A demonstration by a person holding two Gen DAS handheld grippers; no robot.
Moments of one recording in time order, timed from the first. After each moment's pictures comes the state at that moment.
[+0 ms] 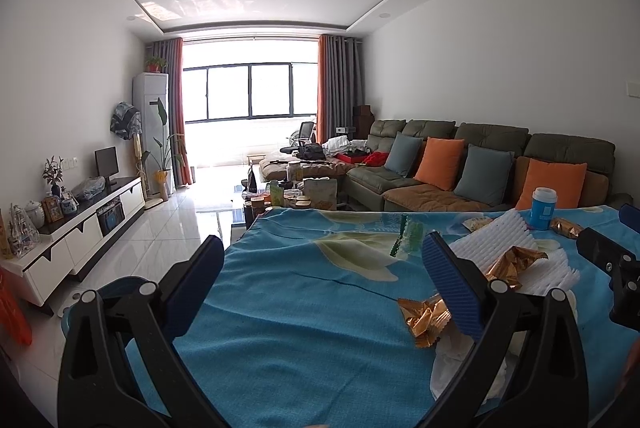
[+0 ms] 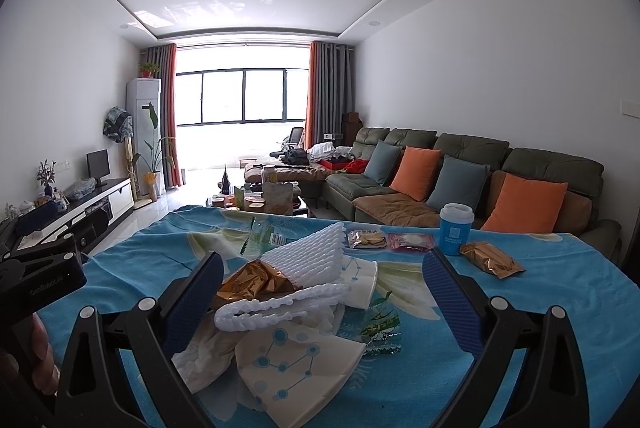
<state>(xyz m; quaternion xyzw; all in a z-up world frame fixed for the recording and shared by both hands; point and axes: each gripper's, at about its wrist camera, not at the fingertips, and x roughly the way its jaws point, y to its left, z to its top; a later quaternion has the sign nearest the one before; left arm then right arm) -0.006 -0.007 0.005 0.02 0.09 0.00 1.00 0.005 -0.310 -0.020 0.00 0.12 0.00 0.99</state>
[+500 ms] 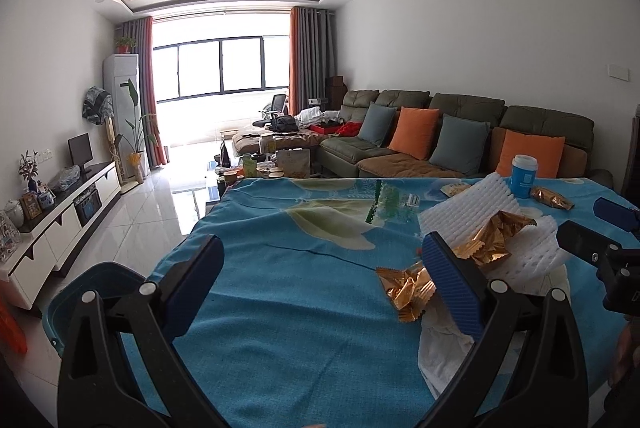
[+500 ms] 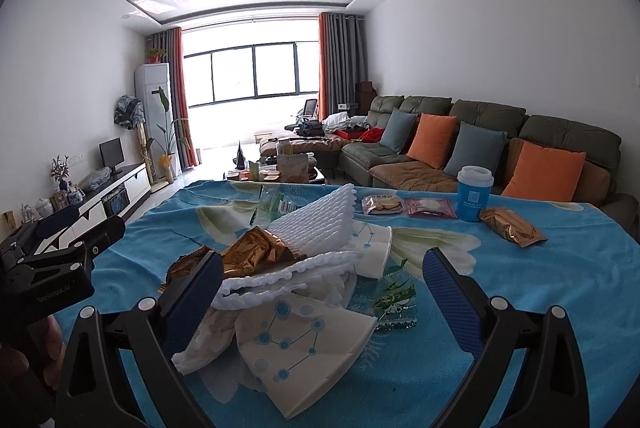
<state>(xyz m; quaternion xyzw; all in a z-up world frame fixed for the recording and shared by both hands) 0.014 -0.013 -0.013 0.03 0.15 -0.06 0.99 0.022 -0.321 -0.037 0.03 0.18 0.03 0.98</state>
